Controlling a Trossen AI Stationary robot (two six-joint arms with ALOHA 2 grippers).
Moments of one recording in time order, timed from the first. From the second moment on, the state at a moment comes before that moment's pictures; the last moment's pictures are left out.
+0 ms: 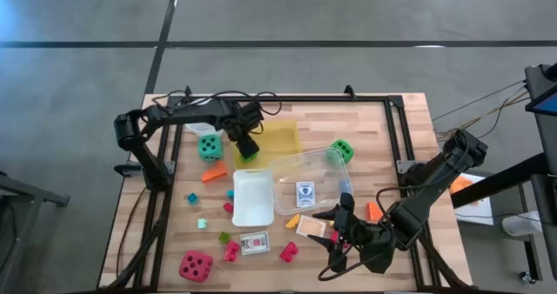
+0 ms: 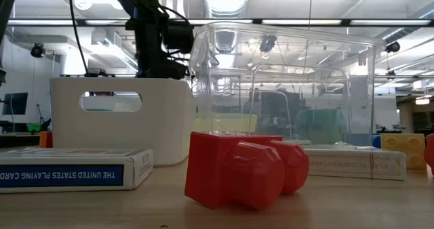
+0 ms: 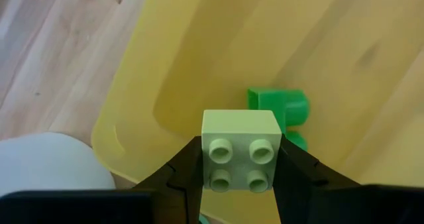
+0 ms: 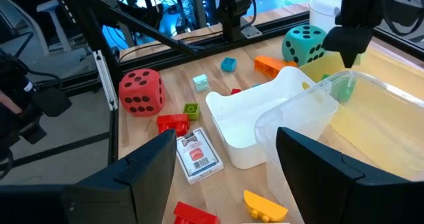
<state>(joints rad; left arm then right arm) 0.42 1.71 1.20 -0.90 -0.07 -0.18 0.77 1.56 1.31 -0.41 0.86 0.75</state>
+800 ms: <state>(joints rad) 0.42 1.82 1.18 -0.88 -0.02 -0.18 0.77 1.56 1.31 -0.41 0.86 0.75</state>
